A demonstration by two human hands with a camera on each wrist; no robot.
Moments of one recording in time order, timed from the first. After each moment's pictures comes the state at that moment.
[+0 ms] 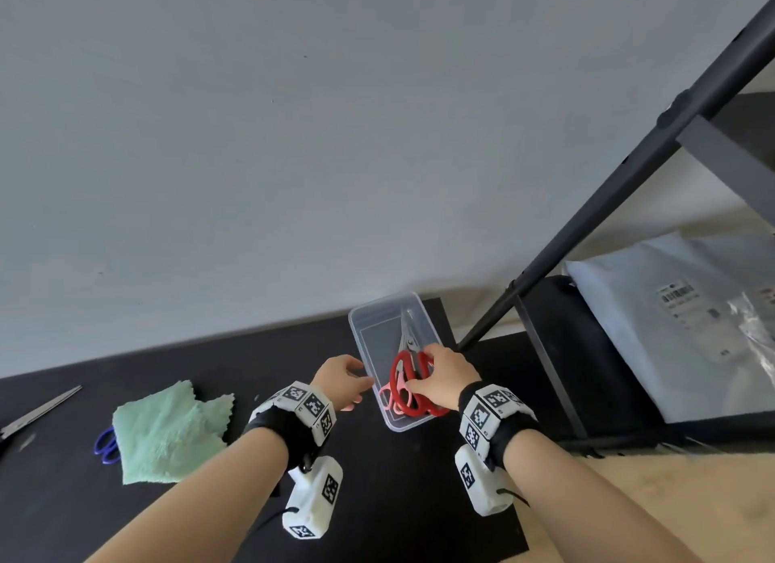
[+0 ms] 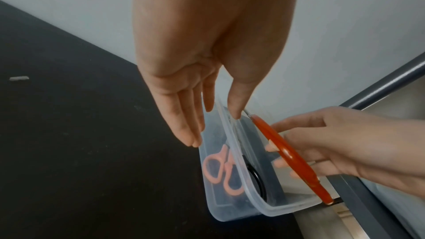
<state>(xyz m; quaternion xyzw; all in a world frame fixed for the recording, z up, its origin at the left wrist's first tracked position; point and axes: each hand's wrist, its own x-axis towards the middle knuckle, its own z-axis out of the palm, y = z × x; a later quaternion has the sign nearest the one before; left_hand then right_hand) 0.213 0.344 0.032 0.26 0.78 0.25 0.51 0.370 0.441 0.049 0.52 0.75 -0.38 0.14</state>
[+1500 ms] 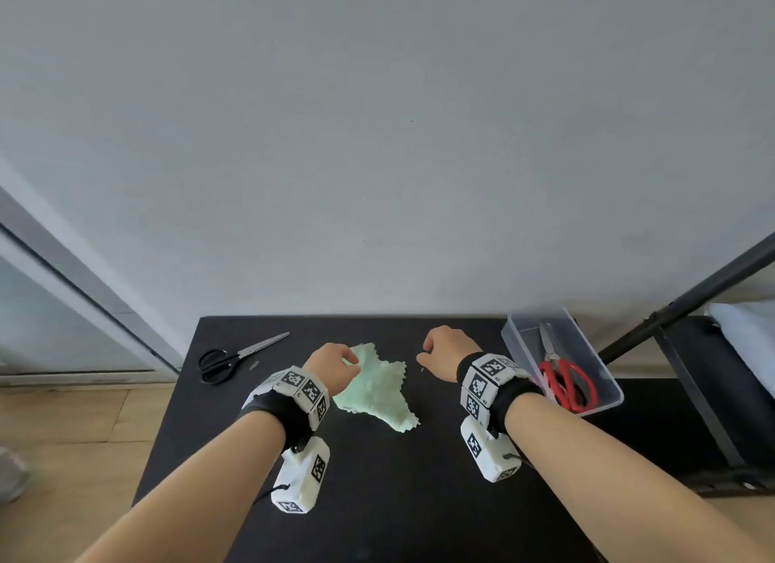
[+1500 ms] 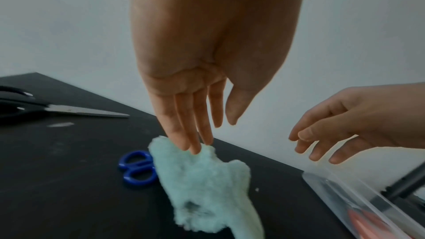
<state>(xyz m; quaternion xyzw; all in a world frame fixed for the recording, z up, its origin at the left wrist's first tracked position) 0.024 0.125 0.060 0.29 0.85 0.25 0.37 0.166 0.274 0.101 0.42 0.85 -0.27 0.17</state>
